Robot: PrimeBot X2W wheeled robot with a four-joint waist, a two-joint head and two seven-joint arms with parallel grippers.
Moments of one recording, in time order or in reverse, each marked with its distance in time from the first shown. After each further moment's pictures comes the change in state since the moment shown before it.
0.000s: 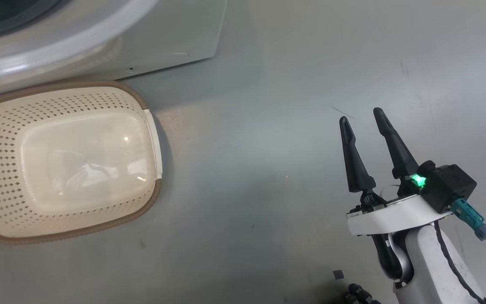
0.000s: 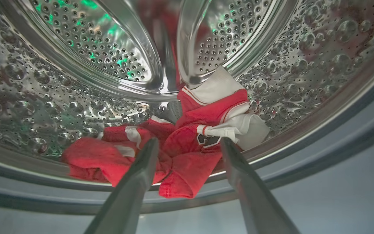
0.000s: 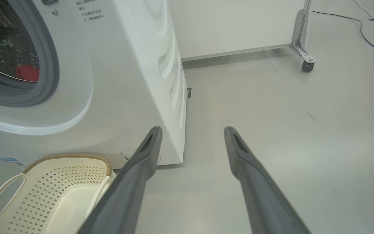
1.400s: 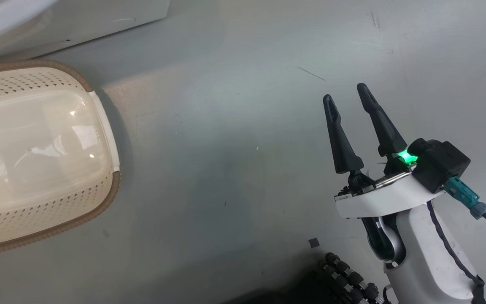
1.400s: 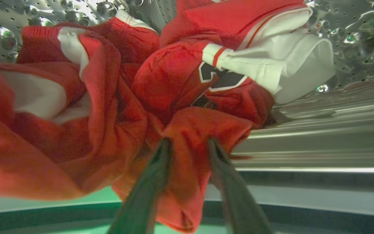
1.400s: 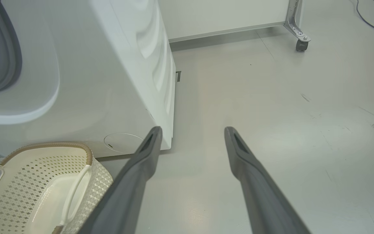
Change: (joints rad) left arm -0.283 0.099 0.002 0.193 -0.053 0.021 0.455; right arm -0.098 0.000 0.059 0.016 0.046 0.010 0.000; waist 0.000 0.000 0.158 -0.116
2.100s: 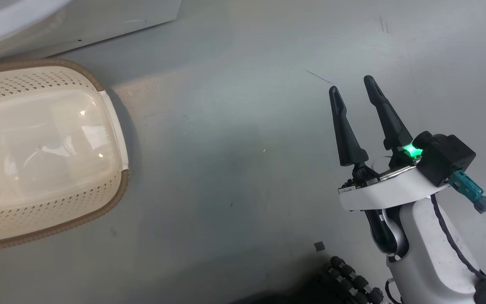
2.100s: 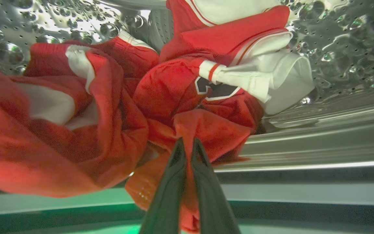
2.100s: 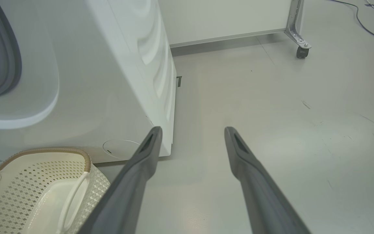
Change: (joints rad) left arm 0.029 -0.022 0.023 -0.006 -0.032 -0.034 -0.100; right arm -0.024 0.000 -0.019 0.012 -0.005 -0.001 0.000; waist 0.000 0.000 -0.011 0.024
